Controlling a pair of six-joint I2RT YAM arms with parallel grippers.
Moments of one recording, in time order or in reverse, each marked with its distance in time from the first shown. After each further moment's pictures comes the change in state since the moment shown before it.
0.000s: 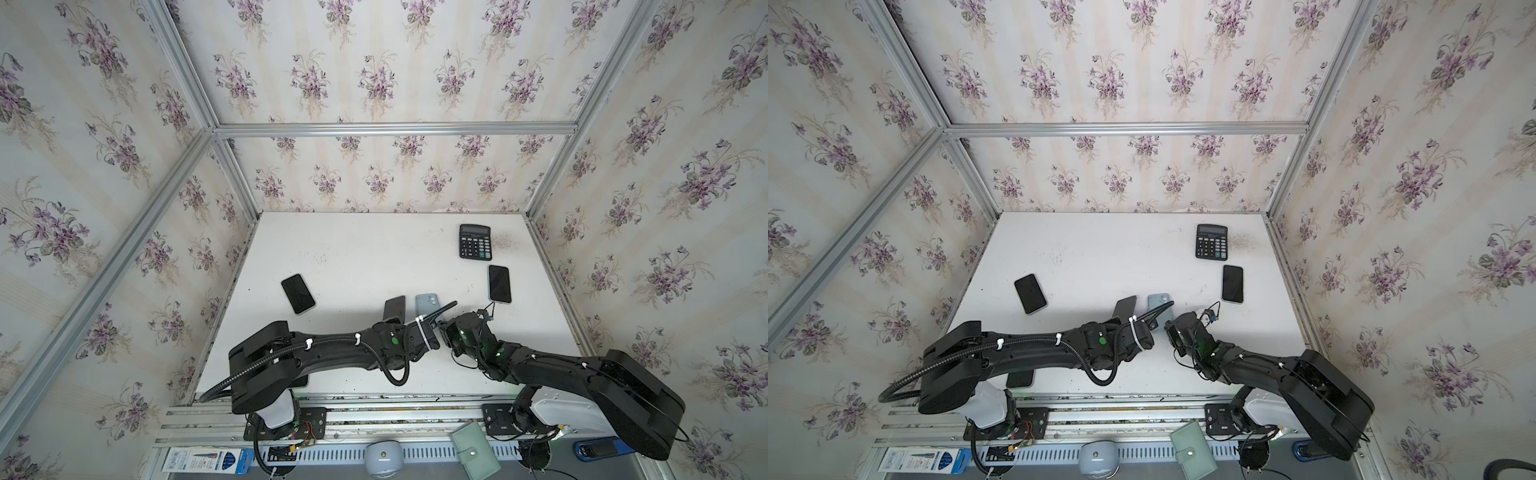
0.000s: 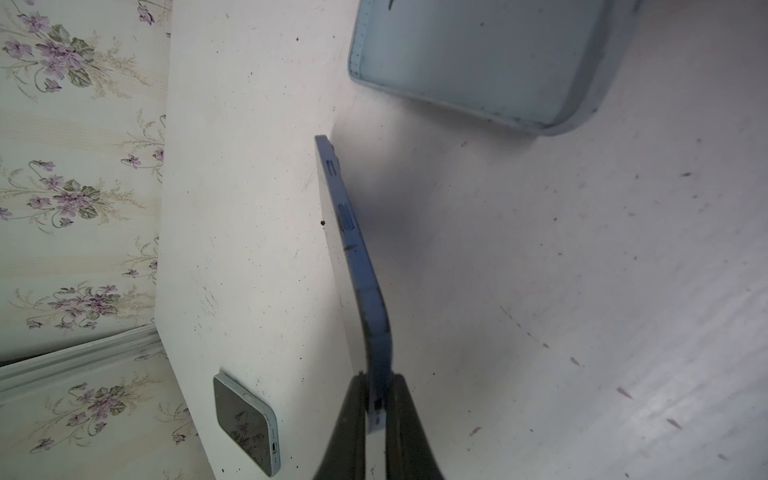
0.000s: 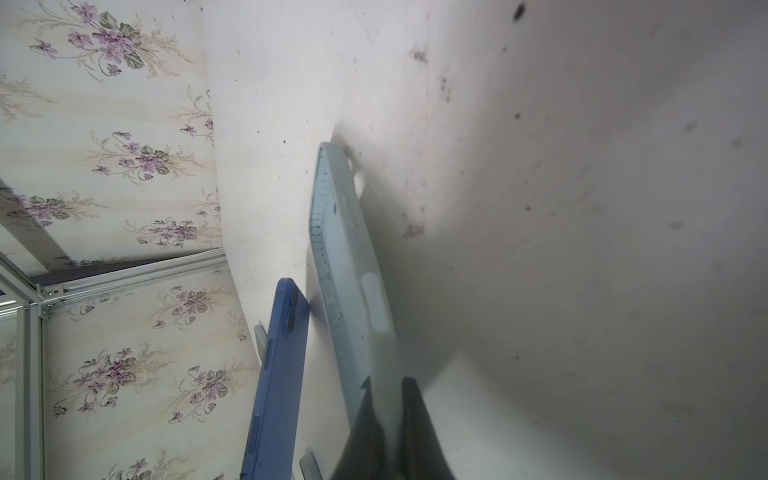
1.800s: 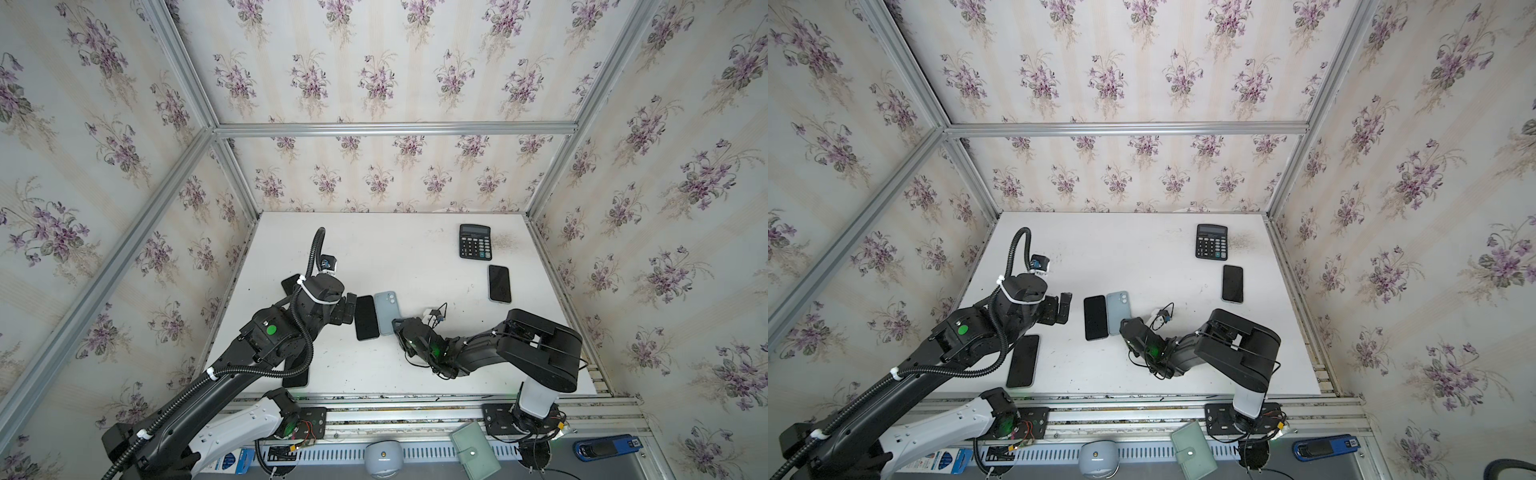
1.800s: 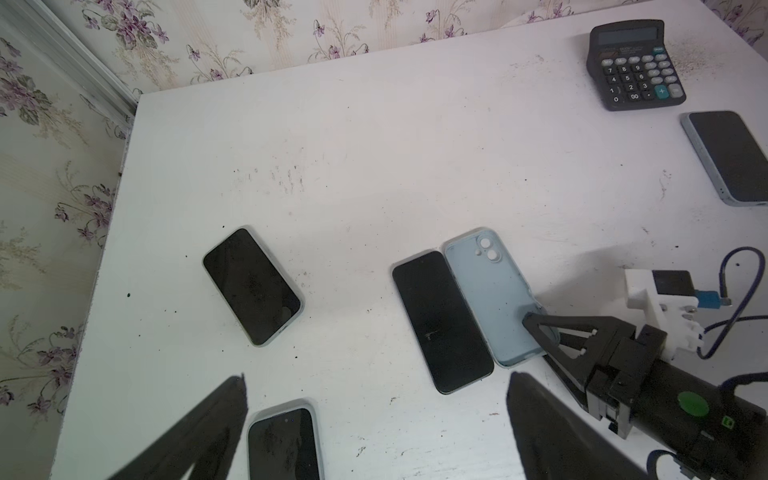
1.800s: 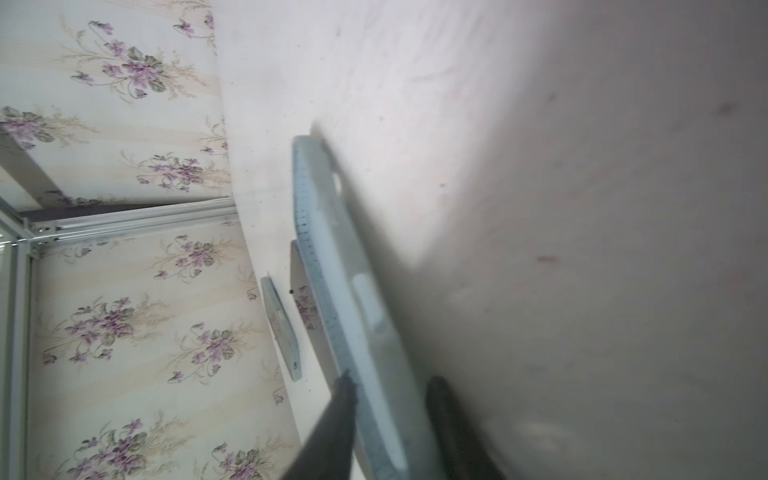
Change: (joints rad) left arm 0.465 -0.715 0.021 -0.268 0.237 -0.454; right arm 0.297 0.532 0.312 0.264 0.161 0.138
